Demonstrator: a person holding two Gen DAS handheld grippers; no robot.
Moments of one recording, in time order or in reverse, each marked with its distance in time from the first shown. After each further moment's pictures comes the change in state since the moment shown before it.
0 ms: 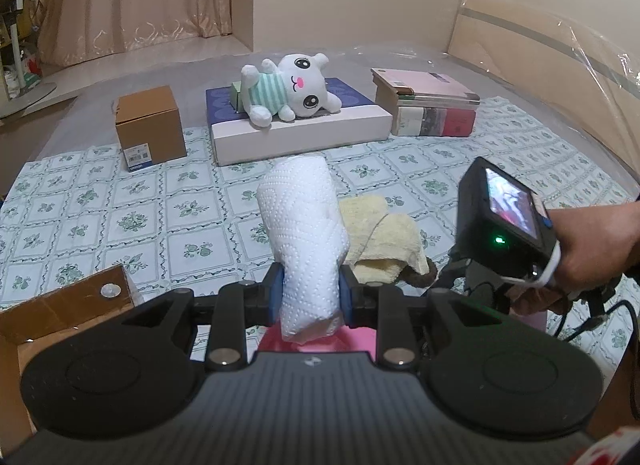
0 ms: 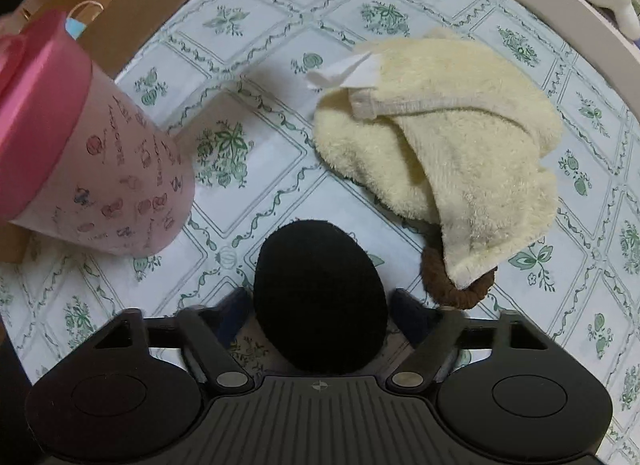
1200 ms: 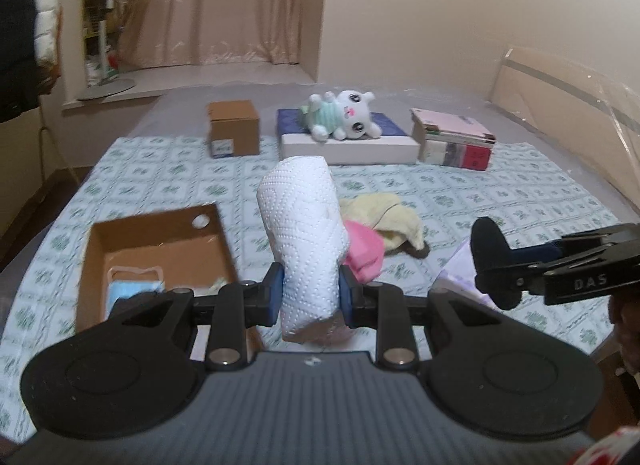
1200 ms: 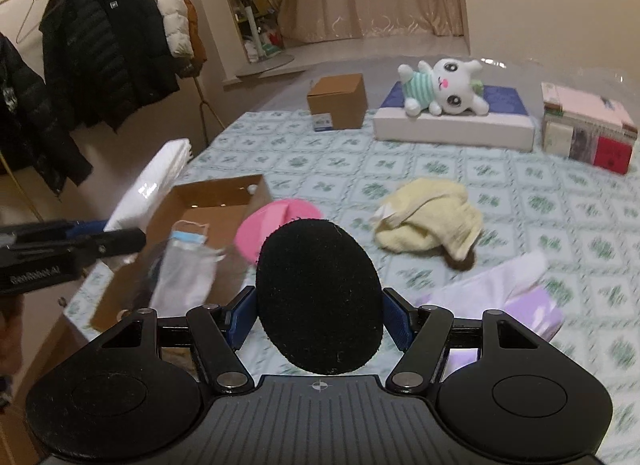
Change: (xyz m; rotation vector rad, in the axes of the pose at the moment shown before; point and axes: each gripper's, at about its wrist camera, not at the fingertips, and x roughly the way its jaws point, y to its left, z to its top) left arm -0.174 -0.022 -0.088 -0.152 -0.110 0.155; right arm -0.195 0.150 -0.143 0.422 -0.664 0.036
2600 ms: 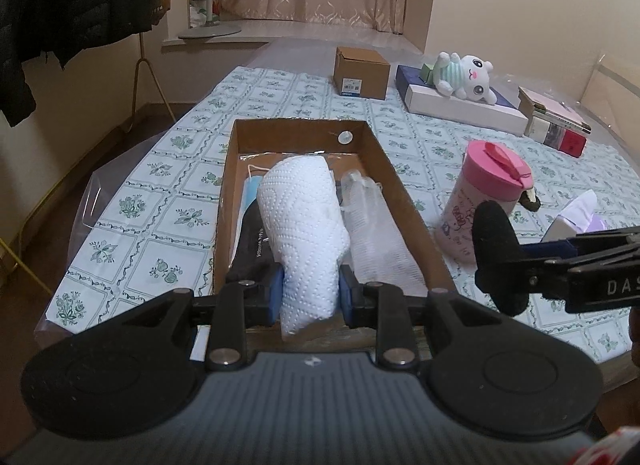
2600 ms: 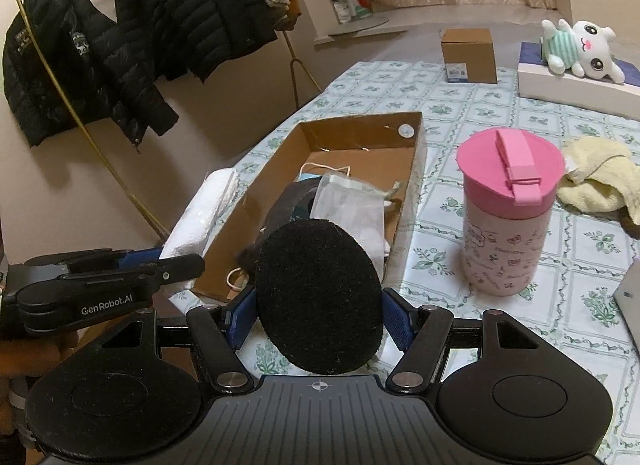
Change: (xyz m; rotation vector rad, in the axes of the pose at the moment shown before) left arm -0.032 0.107 -0.090 -0.160 0.090 0.222; right arm 0.096 0.124 -0.038 -0.079 0.097 0.219
